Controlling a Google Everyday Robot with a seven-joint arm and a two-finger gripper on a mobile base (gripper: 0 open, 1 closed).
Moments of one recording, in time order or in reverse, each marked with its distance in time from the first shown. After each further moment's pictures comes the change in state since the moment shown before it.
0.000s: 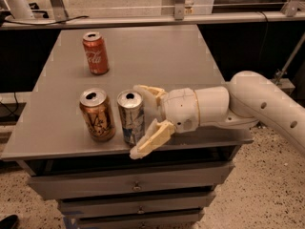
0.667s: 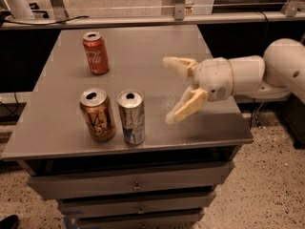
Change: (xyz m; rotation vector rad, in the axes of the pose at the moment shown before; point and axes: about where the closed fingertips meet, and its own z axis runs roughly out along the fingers) arm -0.024 -0.055 -0.078 0.051 0.025 -0.049
